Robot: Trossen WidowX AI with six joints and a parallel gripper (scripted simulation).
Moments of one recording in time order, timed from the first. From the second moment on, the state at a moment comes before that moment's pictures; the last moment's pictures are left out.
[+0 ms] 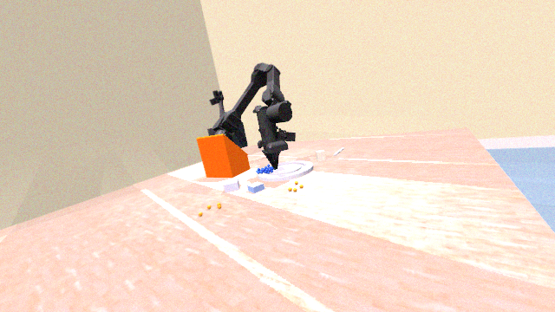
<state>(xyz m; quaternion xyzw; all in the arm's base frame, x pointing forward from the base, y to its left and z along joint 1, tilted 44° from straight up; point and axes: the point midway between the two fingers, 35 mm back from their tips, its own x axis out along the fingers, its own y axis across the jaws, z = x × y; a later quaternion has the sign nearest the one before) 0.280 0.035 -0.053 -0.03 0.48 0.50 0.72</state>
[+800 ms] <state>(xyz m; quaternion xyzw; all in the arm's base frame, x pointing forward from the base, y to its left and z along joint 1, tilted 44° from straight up) 0.275 0.025 -0.044 -0.02 0.49 0.50 0.71</state>
